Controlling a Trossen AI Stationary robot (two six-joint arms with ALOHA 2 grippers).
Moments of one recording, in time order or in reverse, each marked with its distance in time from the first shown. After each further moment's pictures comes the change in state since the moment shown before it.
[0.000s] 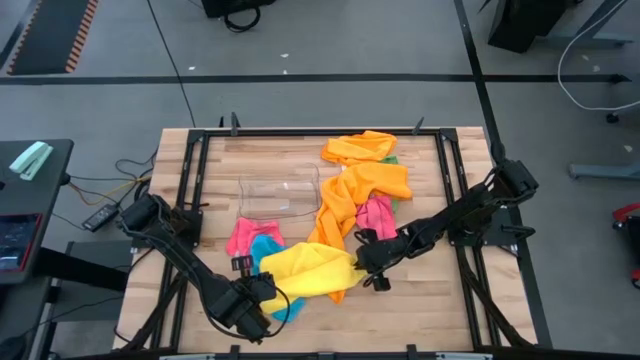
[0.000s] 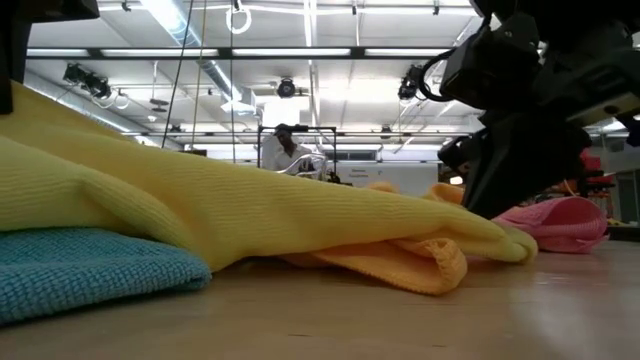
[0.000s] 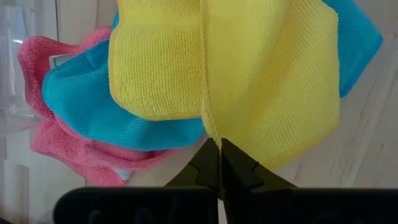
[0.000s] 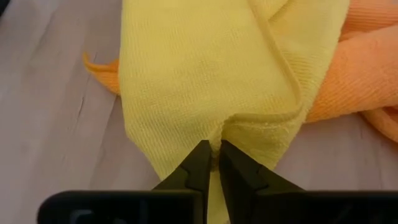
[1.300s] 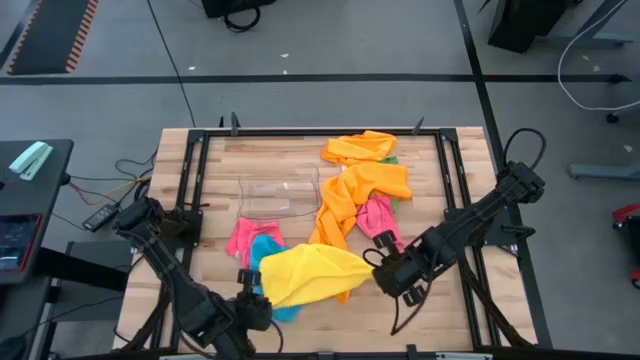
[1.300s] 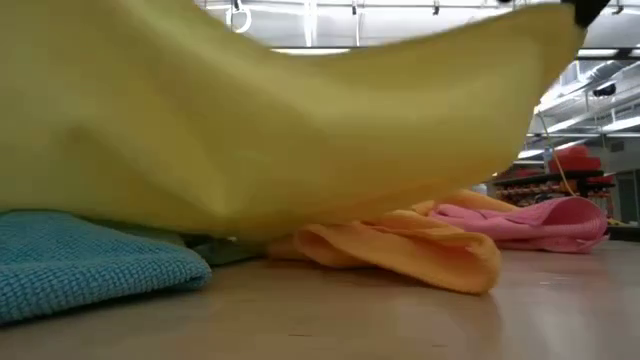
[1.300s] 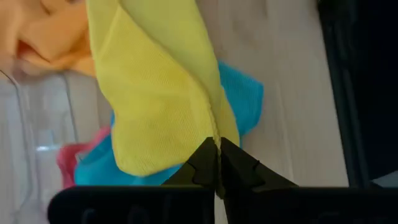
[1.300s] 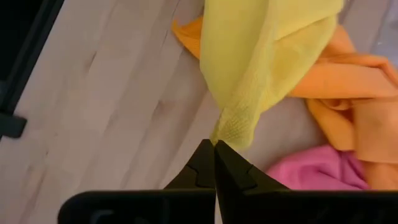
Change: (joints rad) left arm -0.105 -0.006 0.266 -0.042 -0.150 0.293; right arm 0.225 -0.031 0.756 -1.240 0.085 -0.098
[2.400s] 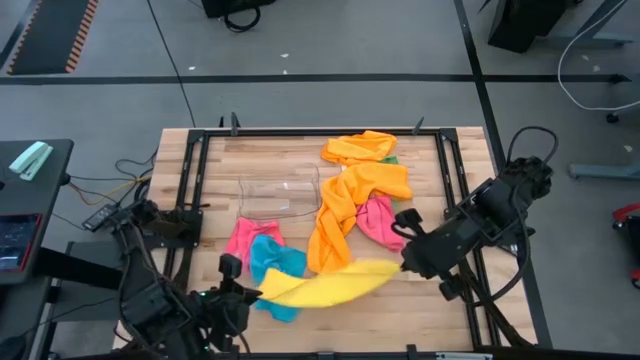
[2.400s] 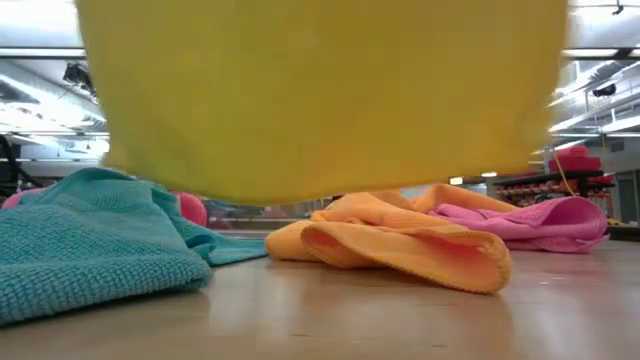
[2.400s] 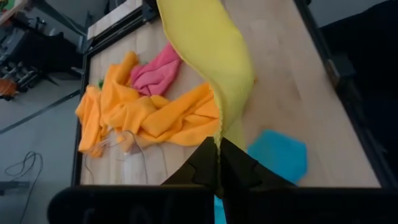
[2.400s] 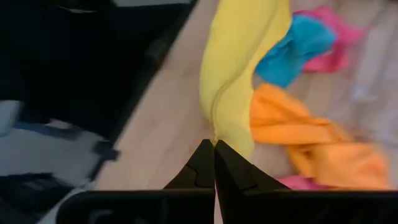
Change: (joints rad) left arm -0.086 -0.001 0.429 -0.299 -0.332 0.135; right arm 0.018 0.000 0.649 -0.358 -0.118 0.037
